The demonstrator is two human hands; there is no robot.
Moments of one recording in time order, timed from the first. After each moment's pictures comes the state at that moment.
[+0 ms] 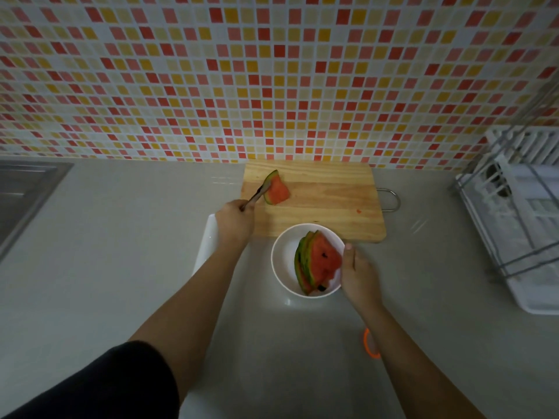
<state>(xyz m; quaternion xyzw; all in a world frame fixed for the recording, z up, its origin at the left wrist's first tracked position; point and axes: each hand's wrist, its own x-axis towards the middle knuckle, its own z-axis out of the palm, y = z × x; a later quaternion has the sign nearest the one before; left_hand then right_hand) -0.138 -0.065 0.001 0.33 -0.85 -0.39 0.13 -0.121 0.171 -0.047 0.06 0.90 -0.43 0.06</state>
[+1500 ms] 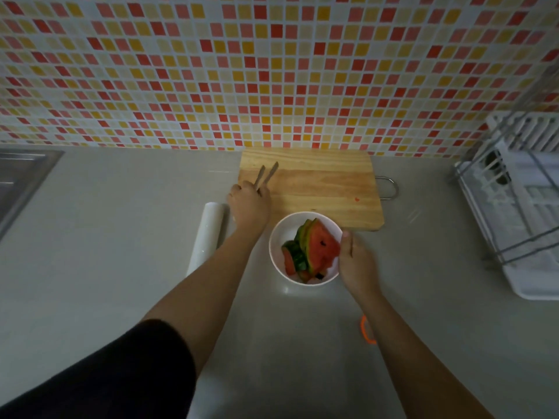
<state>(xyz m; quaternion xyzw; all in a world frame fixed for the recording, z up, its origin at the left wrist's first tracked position) -0.152 -0.034 0.008 0.32 -0.89 -0.31 0.09 -0.118 0.168 -0.039 0.05 0.90 -0.43 0.06</state>
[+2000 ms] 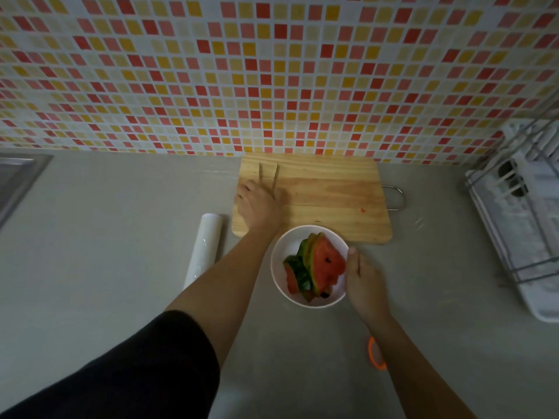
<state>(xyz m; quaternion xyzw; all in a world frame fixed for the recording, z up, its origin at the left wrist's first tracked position) -0.199 -0.032 -0.023 0.36 -0.88 -0.29 0.08 -0.120 0.172 -0.045 0.05 0.90 -0.43 0.07</state>
